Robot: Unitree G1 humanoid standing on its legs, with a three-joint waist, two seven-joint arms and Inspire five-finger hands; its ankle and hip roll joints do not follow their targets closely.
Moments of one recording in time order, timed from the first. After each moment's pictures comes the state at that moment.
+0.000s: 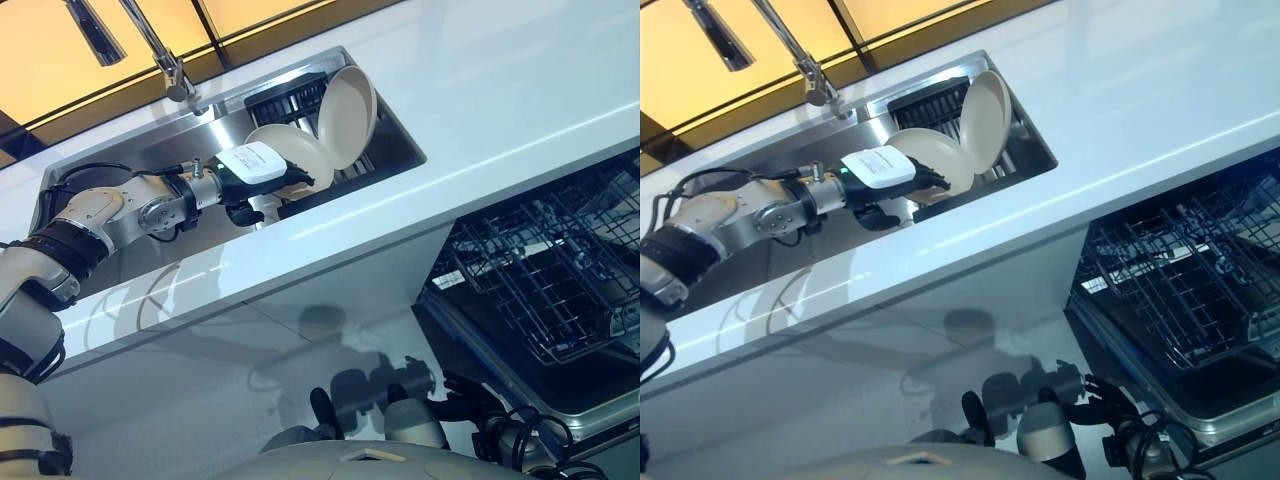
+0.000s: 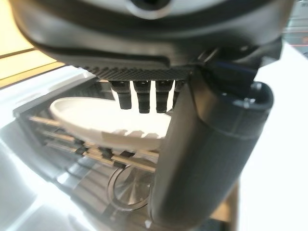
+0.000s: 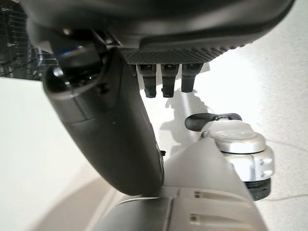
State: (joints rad) left arm -1.01 1.01 -0.97 0.55 0.44 -0.56 0.01; right arm 0.03 -0.41 0.20 1.19 0.22 -0.25 0.09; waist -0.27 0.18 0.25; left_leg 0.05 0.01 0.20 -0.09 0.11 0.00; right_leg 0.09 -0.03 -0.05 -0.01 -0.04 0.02
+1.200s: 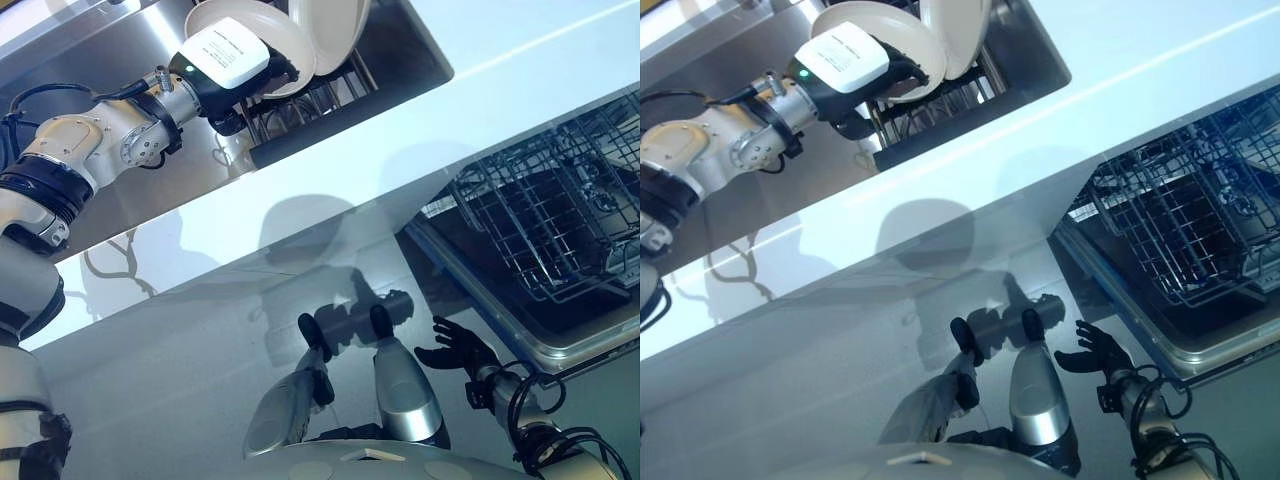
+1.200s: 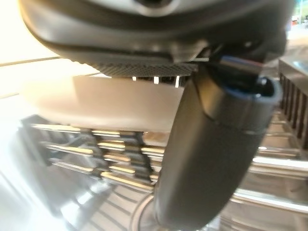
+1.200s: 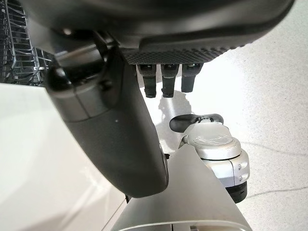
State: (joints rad) left arm -1.33 0.99 -1.03 0.70 0.51 -0.43 0.28; right arm -0.10 -0.46 0.25 1.10 0.32 -0.27 0.11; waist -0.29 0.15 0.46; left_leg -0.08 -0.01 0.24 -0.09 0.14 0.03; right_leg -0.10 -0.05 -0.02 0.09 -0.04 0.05
